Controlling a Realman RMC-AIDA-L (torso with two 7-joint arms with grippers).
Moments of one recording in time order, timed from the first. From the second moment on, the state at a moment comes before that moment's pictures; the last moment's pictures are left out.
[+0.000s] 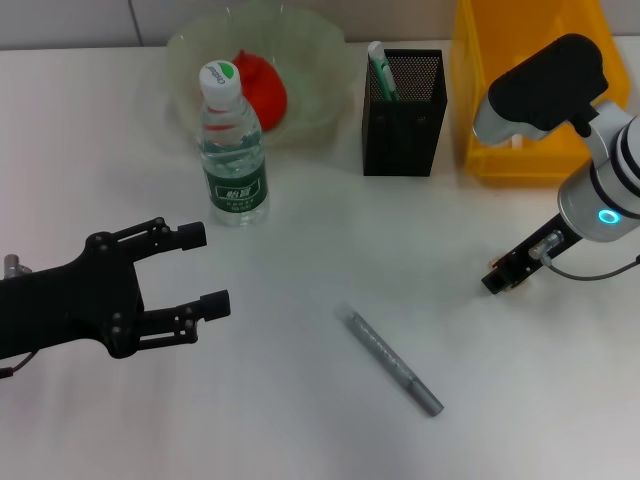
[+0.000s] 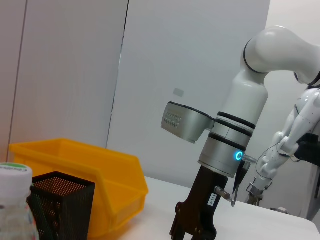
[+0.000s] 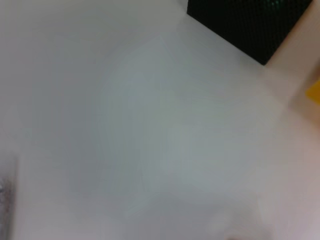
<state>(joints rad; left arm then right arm) -0.29 -2.03 0.85 0.63 1.72 1.79 -1.14 0.60 2.09 -1.57 -1.22 -2.73 -1.41 2.82</state>
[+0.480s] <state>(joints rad) -0.29 -2.03 0.85 0.63 1.71 1.79 -1.15 0.59 2.08 -1.54 -1.23 -2.69 -1.41 2.81</state>
